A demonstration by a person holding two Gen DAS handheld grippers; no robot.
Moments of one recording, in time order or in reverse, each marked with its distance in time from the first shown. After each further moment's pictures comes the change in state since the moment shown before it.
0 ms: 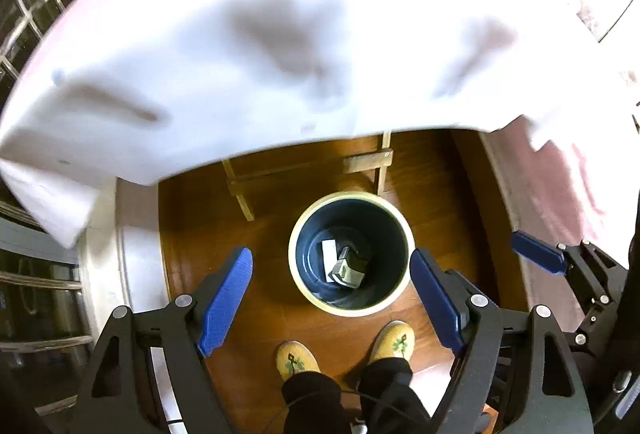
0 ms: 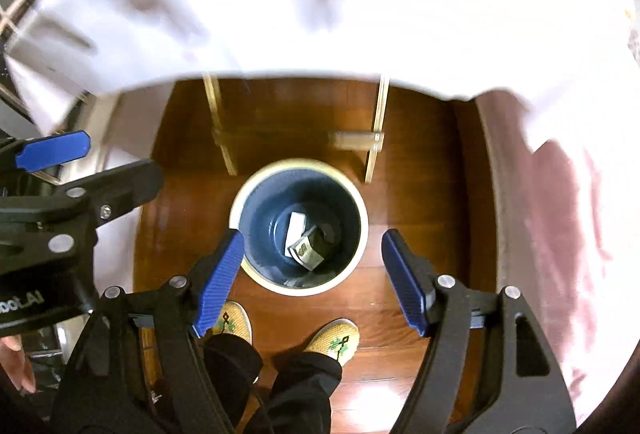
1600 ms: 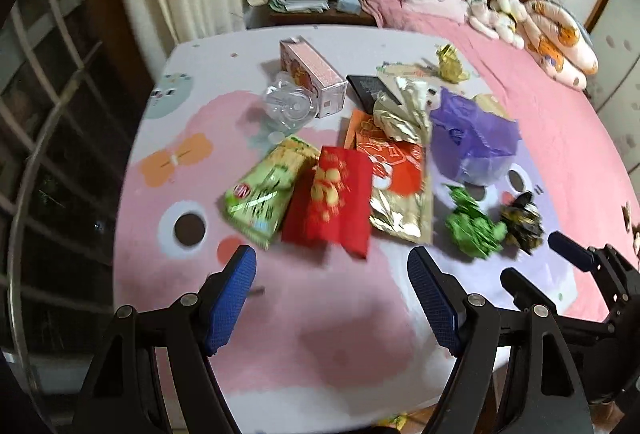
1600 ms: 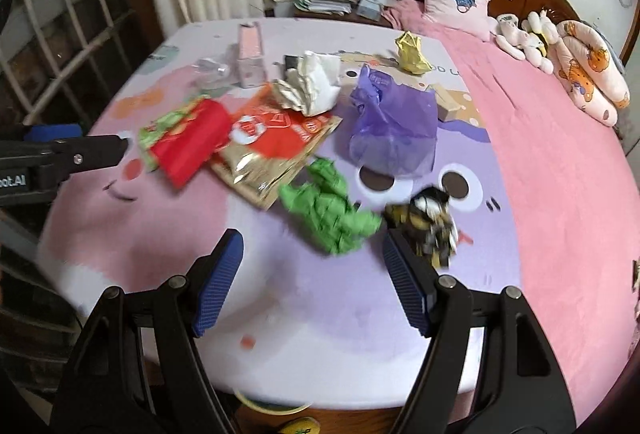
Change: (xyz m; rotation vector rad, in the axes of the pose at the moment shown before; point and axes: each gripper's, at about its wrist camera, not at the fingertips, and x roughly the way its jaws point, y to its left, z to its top) left arm -0.121 0.107 0.334 -0.050 -0.155 -0.017; right arm -0.091 -0.013 0.326 -0.066 -0.223 -0.056
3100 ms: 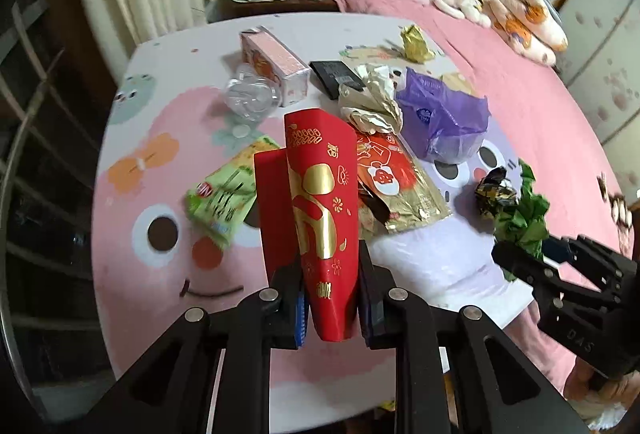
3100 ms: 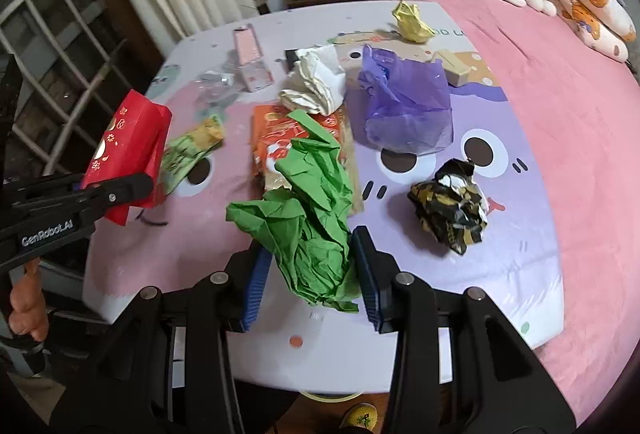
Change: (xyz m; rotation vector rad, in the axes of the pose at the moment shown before) left arm -0.014 -0.004 -0.014 0.057 0.018 -0.097; right arm -0.021 -0.017 -0.010 0.159 0.027 0.163
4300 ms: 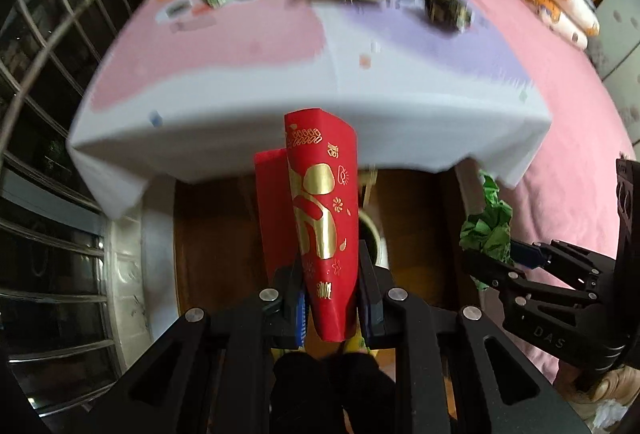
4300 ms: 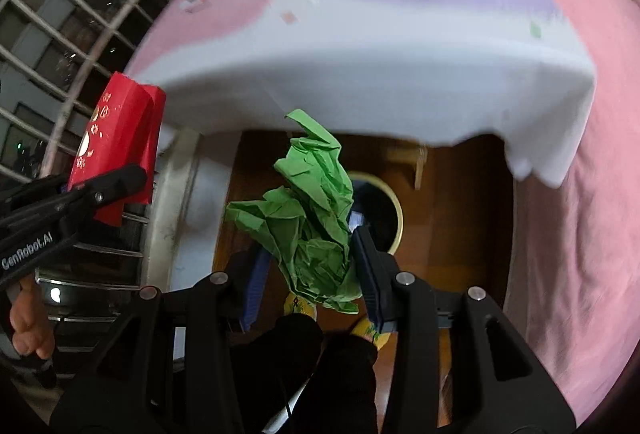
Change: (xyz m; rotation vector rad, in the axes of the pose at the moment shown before) left arm -0.016 -0.128 -0.323 -0.113 0.123 0.122; right arm -0.022 -0.062 -0.299 0.014 0.253 0.167
